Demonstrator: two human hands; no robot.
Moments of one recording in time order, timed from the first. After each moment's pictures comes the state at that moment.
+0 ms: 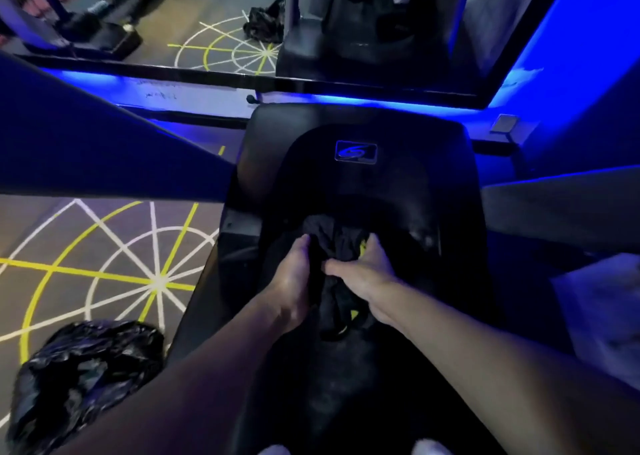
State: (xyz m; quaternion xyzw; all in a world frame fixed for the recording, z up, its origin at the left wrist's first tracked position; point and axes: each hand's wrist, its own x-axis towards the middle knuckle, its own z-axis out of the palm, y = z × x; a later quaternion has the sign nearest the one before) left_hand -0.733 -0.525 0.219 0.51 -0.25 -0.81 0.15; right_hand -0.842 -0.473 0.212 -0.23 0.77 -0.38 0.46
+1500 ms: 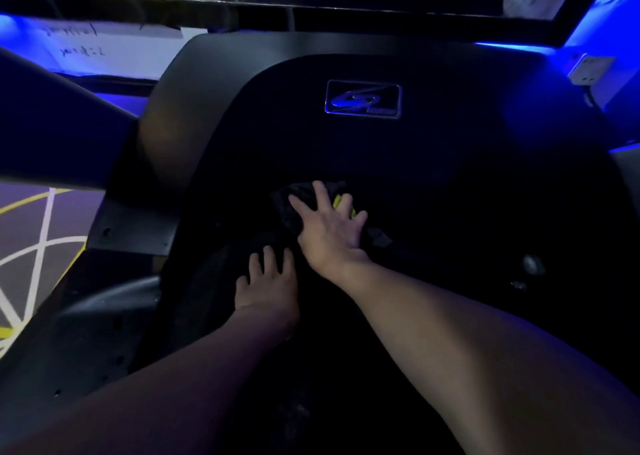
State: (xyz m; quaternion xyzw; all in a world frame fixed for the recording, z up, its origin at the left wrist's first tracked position) left_hand -0.827 -0.688 -0.141 0.53 -0.81 -0.14 -0.23; right_hand -0.950 -0.717 -0.144 -0.58 0.81 0.00 0.10
